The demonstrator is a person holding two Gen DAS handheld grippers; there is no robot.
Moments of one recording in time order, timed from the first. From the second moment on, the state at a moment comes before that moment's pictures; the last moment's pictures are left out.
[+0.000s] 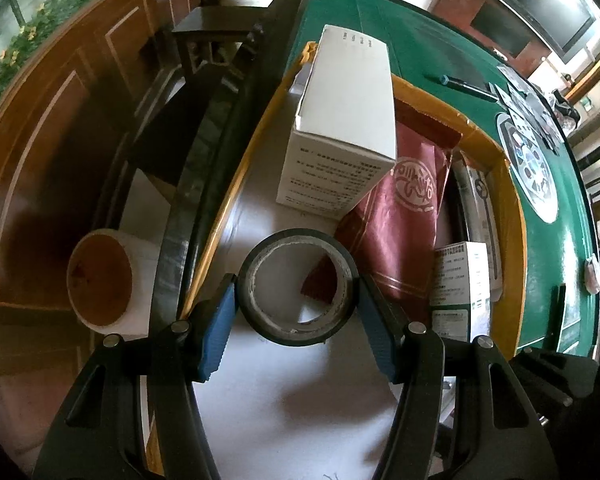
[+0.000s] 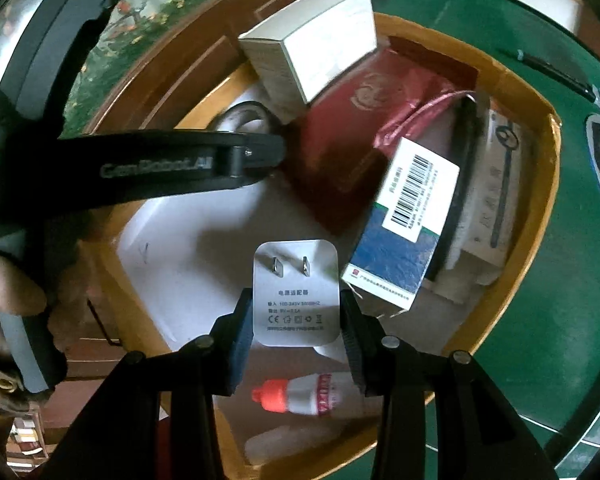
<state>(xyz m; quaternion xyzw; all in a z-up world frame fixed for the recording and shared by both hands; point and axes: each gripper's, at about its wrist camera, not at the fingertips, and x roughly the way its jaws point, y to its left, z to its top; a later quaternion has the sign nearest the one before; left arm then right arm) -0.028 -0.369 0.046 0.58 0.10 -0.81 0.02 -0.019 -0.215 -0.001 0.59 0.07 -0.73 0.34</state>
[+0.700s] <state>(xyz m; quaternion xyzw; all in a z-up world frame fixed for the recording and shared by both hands) -0.039 -0.366 0.046 0.58 0.10 -0.81 0.03 -0.027 -0.211 -0.005 0.58 0.07 -0.73 0.34</state>
